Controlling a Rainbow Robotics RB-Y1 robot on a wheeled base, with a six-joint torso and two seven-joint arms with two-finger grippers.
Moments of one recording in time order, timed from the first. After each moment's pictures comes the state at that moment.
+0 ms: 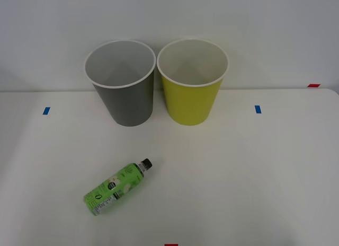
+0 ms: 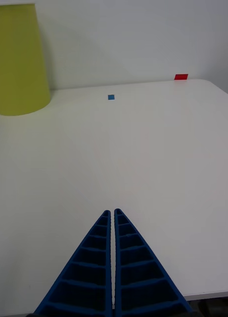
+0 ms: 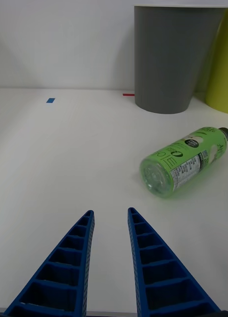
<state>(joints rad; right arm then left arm) 1.24 -0.07 0.01 -1.94 0.35 -0.75 1.05 1.24 0.09 -0.01 -1.94 -0.35 -0.75 -1.05</state>
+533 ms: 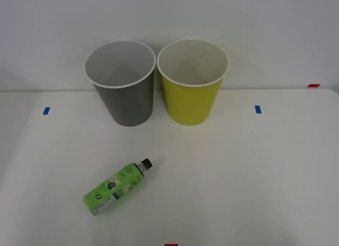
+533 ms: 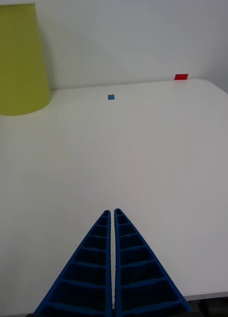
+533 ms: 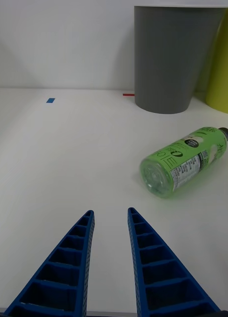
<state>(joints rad) 1.24 -0.07 0.01 -1.94 0.35 -0.75 1.05 1.24 0.09 -0.01 -1.94 -0.35 -0.75 -1.05</state>
